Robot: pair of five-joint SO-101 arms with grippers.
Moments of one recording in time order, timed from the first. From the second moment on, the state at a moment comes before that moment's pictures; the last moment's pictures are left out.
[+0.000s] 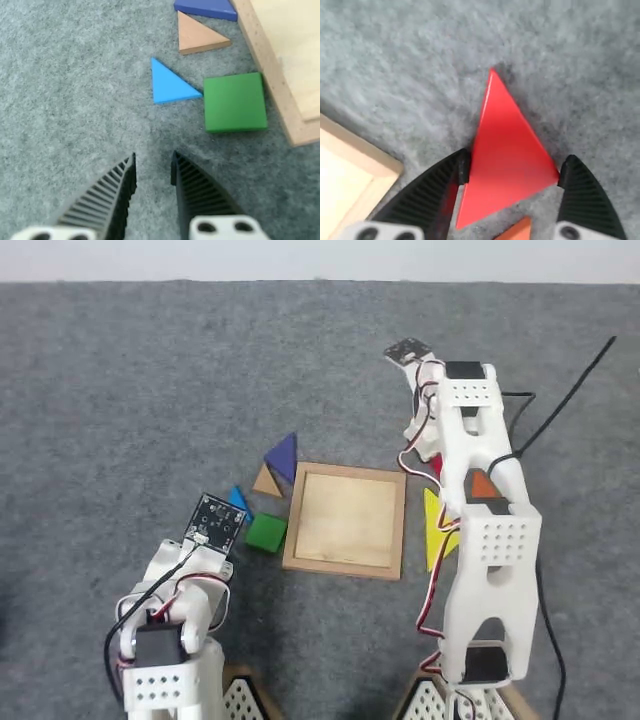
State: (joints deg) left arm -11.1 -102.9 96.9 70.8 -23.3; right arm -5.8 46.3 -31.6 79.2 30.0
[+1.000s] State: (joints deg) left arm -11.1 -102.9 96.9 70.8 -23.4; right arm -3.3 46.7 -31.6 81.1 21.5
